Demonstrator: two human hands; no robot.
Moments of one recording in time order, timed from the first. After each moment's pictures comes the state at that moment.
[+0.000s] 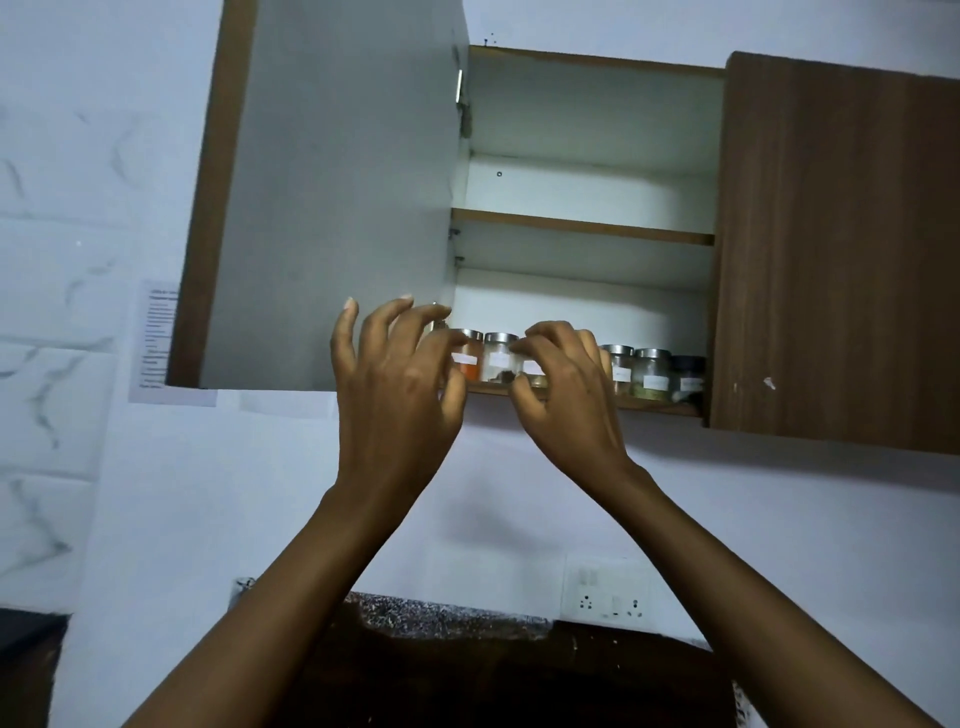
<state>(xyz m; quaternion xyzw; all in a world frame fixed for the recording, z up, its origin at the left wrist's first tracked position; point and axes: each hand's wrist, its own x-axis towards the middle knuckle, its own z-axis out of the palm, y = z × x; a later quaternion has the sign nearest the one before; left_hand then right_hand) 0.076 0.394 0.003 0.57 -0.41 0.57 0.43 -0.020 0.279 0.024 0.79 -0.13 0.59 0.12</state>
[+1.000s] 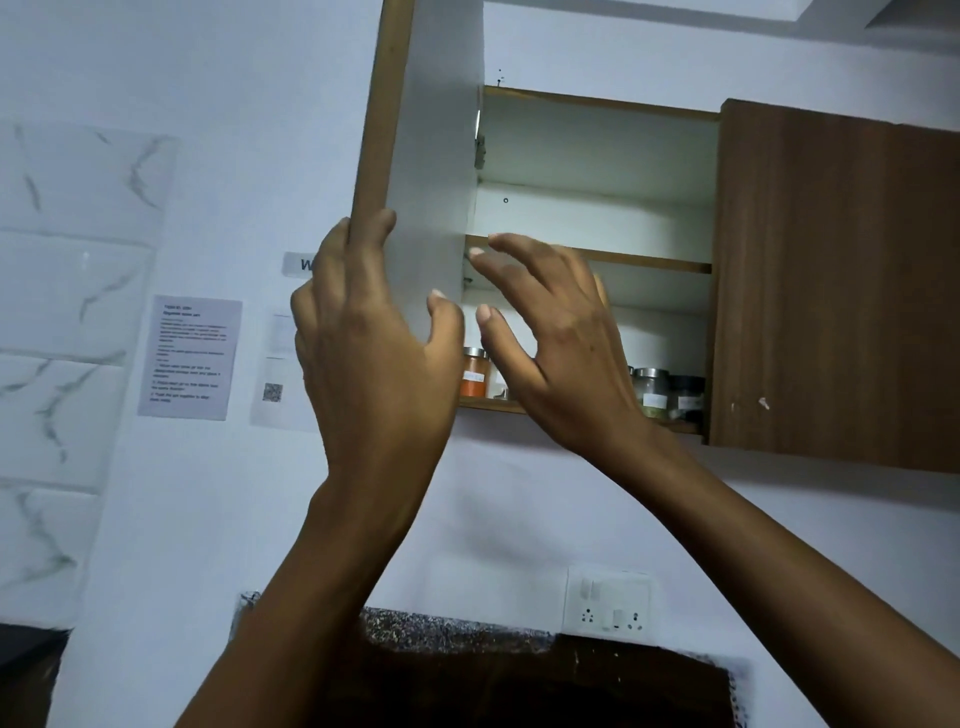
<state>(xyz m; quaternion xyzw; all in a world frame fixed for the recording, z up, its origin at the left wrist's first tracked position) 0.037 0.479 0.032 0.50 -0.34 0.44 0.66 -0.038 0.388 0.062 0.77 0.02 0.61 0.18</state>
